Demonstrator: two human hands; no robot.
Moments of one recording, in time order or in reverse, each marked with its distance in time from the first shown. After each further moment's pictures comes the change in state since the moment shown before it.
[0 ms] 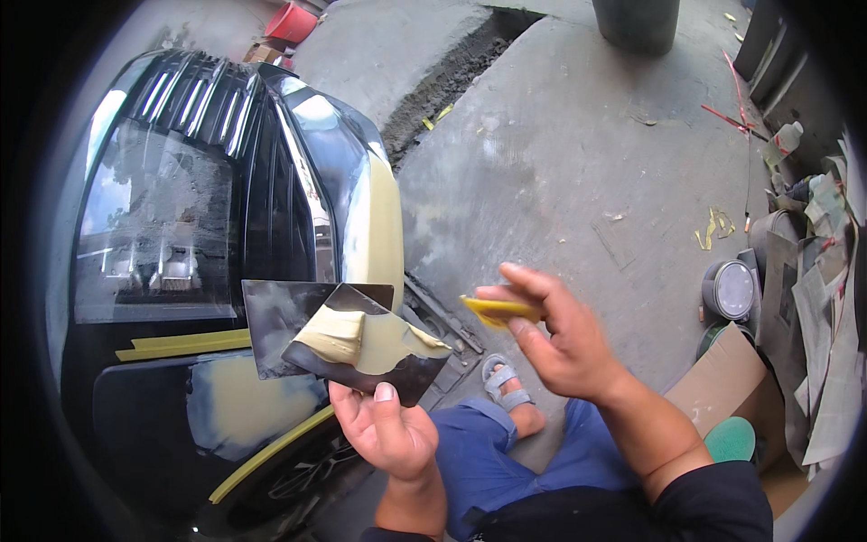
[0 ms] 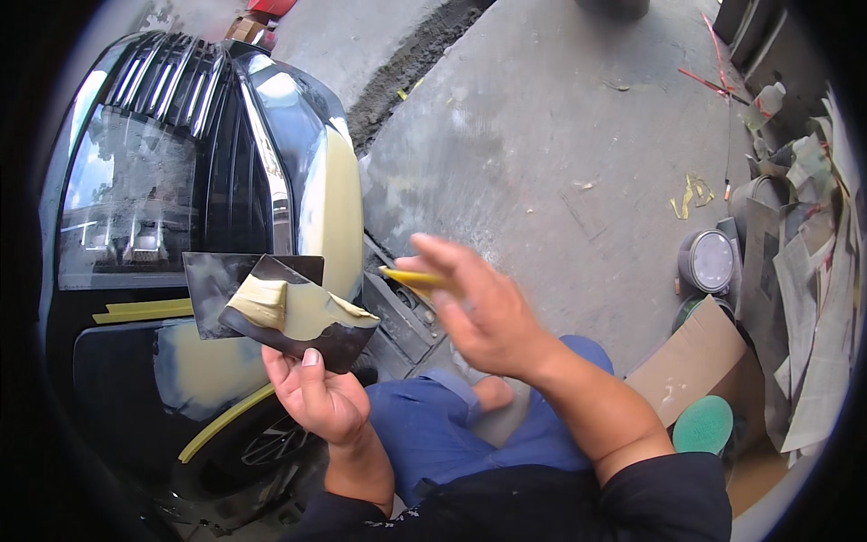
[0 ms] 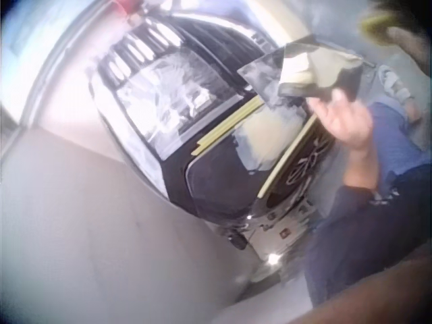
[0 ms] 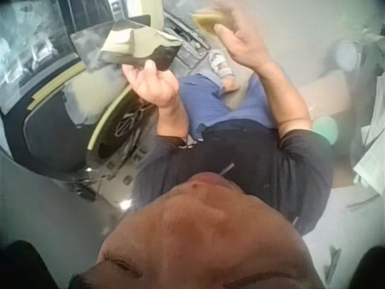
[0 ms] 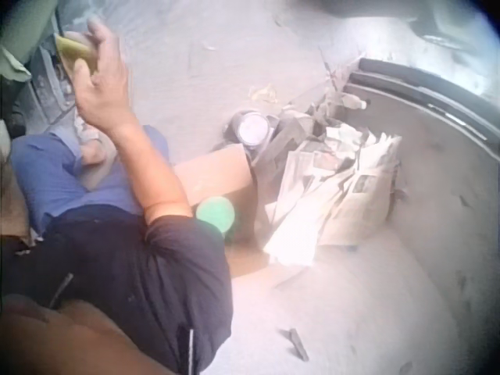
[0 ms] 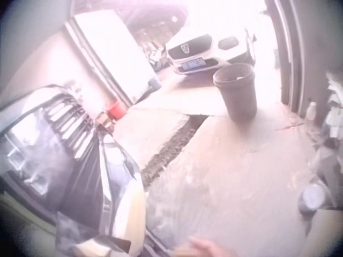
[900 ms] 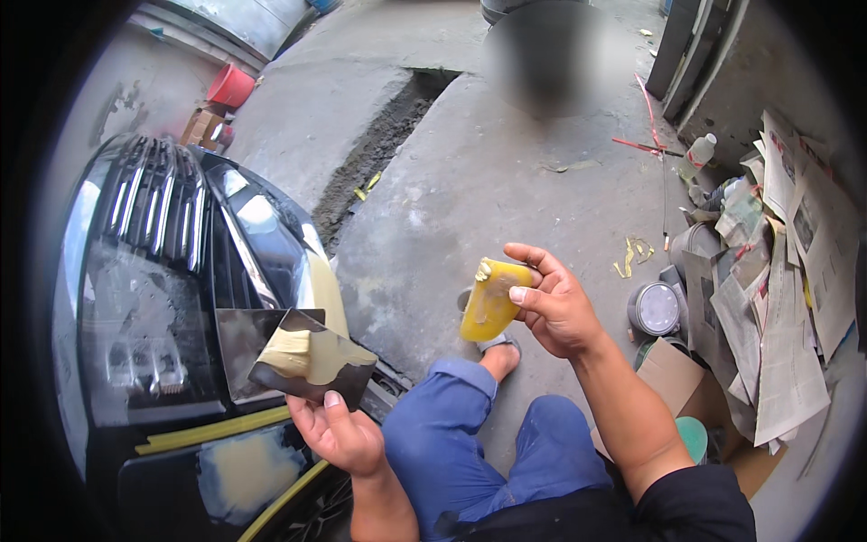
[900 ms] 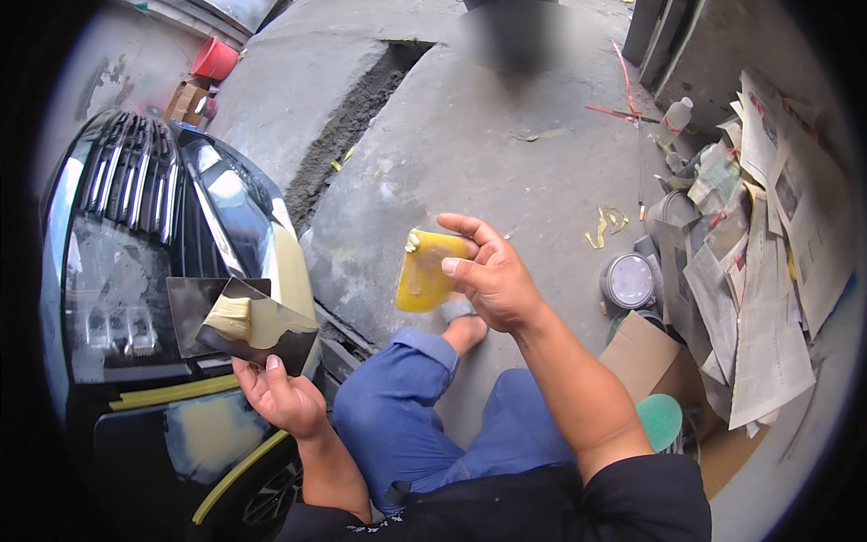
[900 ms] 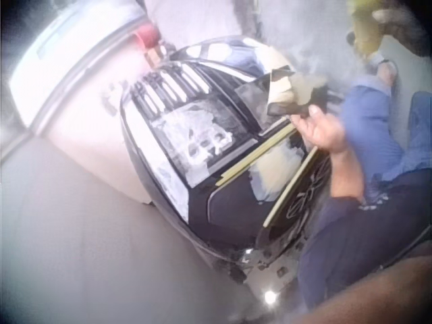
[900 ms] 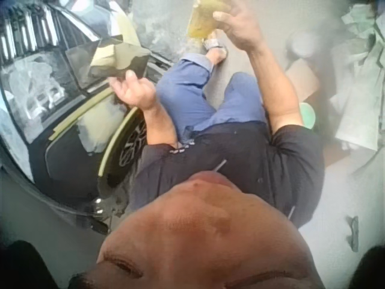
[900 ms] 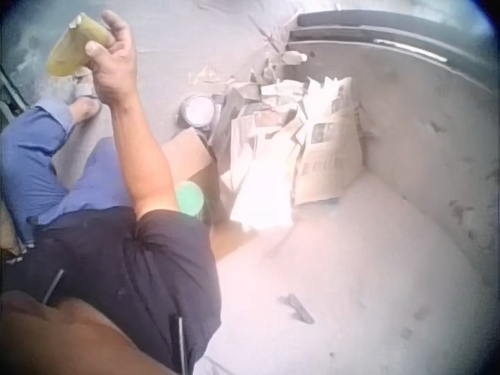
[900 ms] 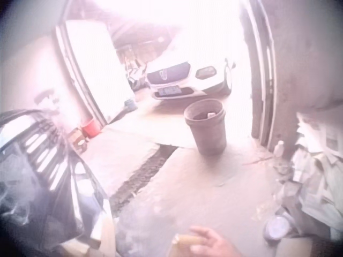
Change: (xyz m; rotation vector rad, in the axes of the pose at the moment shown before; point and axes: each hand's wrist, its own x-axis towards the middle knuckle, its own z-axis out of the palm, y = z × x) left_hand 0.065 -0.009 0.063 0.050 -0.079 0.096; right_hand 0.056 -0.037 -0.127 0.688 0.253 0.389
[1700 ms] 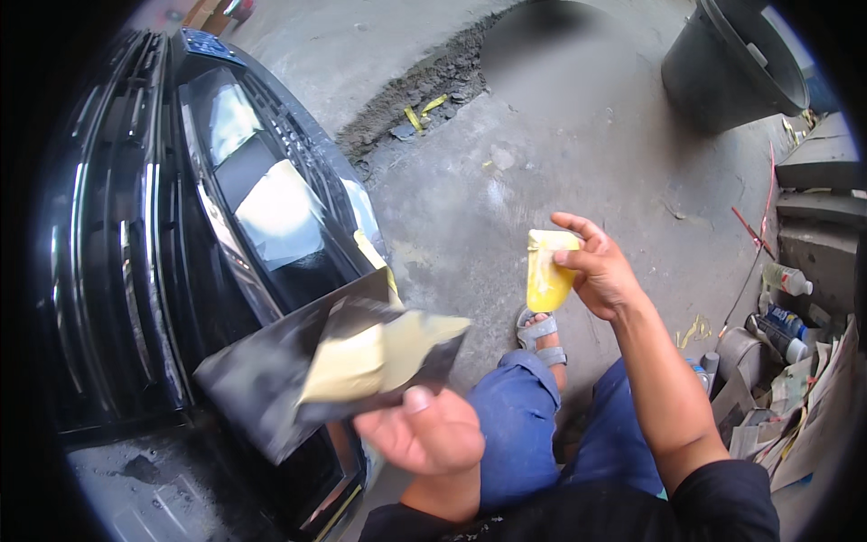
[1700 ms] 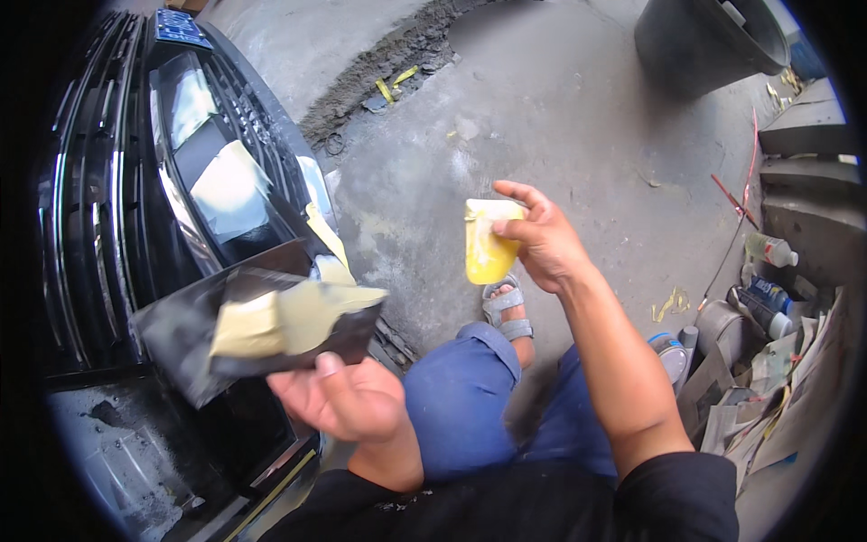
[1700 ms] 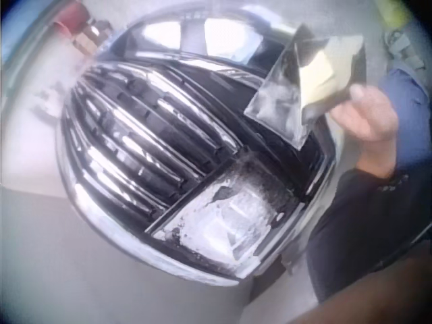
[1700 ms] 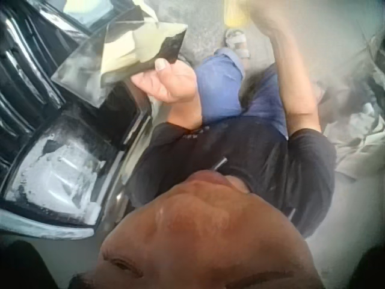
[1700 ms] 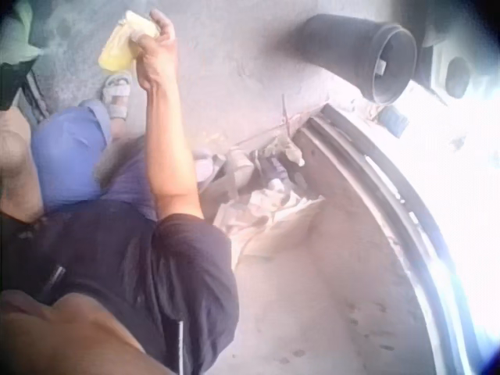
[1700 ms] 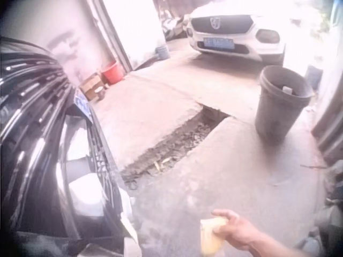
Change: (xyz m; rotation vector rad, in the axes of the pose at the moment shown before) left_hand 0.173 -0.145 0.045 0.154 0.379 -0.012; right_hand 0.306 0.085 0.007 -0.265 0.202 0.470
